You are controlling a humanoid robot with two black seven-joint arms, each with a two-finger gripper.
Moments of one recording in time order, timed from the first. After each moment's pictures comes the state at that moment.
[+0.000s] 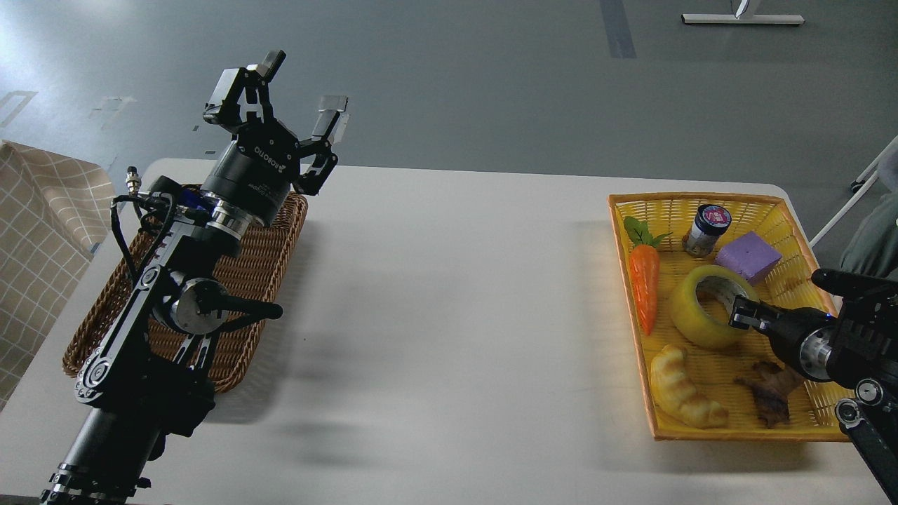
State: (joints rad) left arm -0.30 0.08 -1.49 -1.35 0.81 -0.33 -0.13; right arm 0.14 -0.44 1.29 1.33 -2.15 0.49 -0.18
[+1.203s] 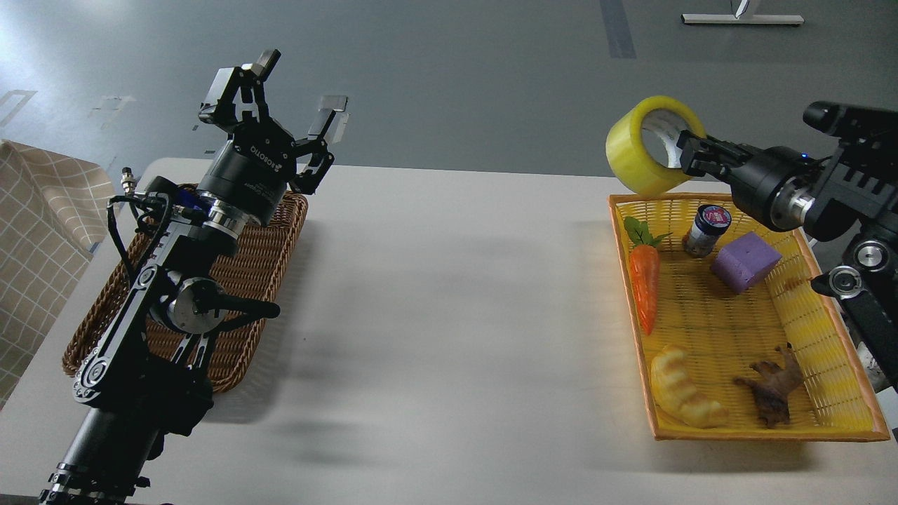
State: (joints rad) left arm -0.30 0.08 -1.50 -1.35 0.81 -0.33 -0.13; right arm 0.62 -0.41 1.06 1.43 -1.97 0.49 -0.18
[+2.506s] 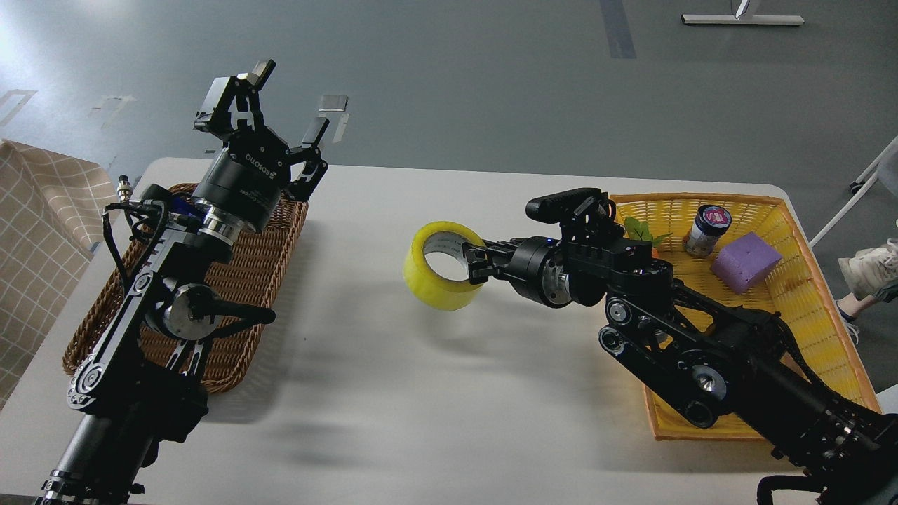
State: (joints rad) left arm -0.28 0.09 -1.50 -1.35 0.81 -0.33 -0.13; right arm 0.68 -0.05 0.70 1.22 -2.02 0.49 -0.19
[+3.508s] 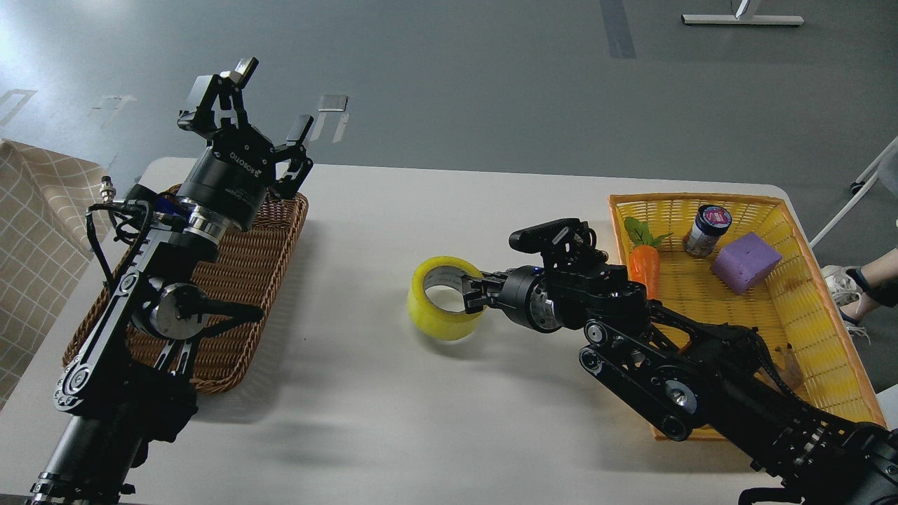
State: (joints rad) left arm -0.27 0.11 -1.53 -1.35 0.81 -0.33 -0.13; right arm 0.65 0.00 0.67 1.11 -2.06 0.49 -0.18
